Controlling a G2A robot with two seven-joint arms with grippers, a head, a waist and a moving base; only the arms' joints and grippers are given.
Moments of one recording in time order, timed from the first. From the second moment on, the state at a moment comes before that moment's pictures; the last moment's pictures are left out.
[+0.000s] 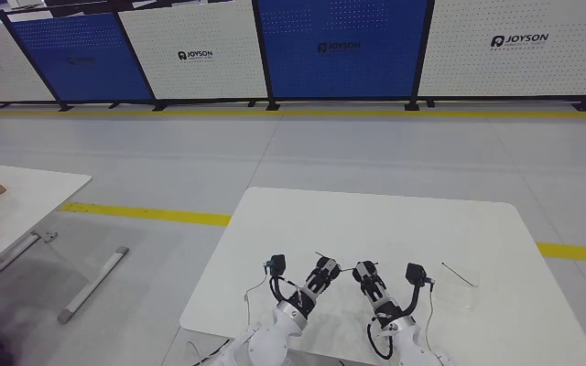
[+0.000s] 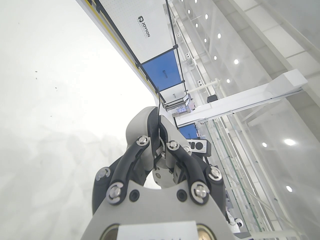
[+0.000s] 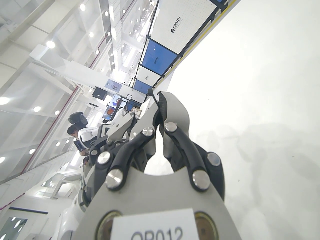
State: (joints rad) left arm 1.59 -1.26 -1.05 -1.70 0.07 -0.10 0.11; right arm -1.48 -1.33 0.99 -1.56 -0.27 -0.11 -0.03
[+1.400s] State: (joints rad) left arm 1.57 -1.27 -1.07 -1.69 -0.12 -0.06 0.01; right arm -1.50 -1.33 1.02 -1.56 -0.26 -0.15 -0.02
